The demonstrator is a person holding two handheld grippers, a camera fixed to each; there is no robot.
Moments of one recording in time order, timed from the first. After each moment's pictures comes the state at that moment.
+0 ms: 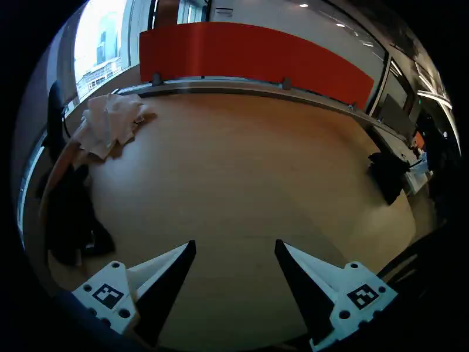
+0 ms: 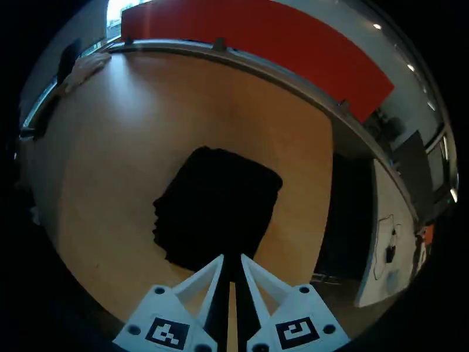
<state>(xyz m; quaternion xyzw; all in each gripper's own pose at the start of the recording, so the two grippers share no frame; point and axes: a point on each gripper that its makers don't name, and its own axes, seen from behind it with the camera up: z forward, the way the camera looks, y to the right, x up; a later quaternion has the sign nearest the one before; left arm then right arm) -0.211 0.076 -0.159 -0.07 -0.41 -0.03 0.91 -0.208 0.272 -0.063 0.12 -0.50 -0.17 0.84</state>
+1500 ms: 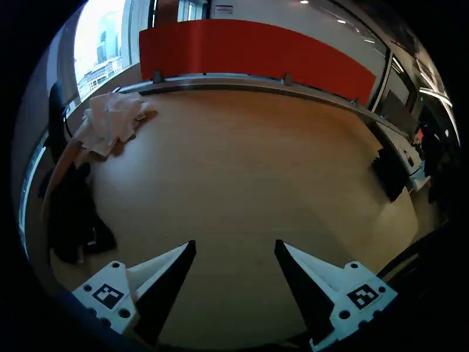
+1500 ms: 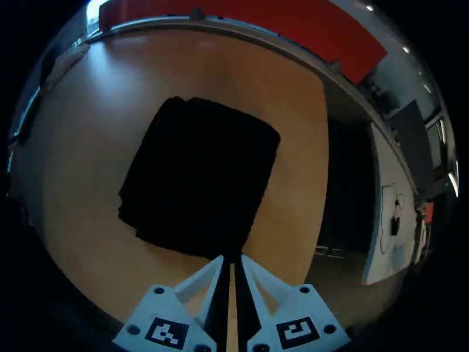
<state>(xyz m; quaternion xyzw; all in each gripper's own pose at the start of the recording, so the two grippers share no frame) -0.213 0.078 -0.165 -0.07 -0.42 -0.02 0.90 -0.259 0.311 -0.087 0.07 -0.57 -0.16 0.81</state>
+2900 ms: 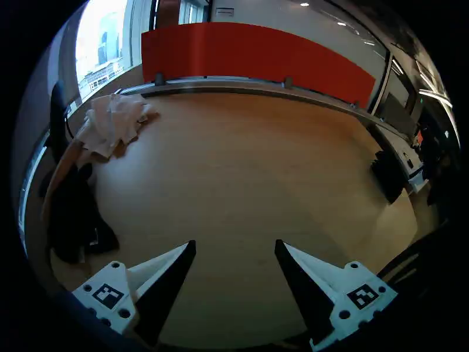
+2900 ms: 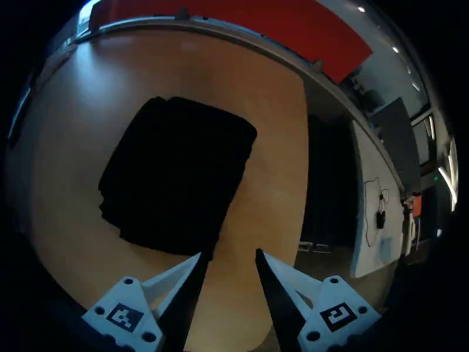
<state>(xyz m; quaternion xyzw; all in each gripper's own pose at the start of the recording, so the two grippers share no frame) -0.209 0.073 -0.166 -0.07 -0.42 -0.03 0.91 -0.254 0.331 -0.087 0.02 -0.55 -0.18 0.81</state>
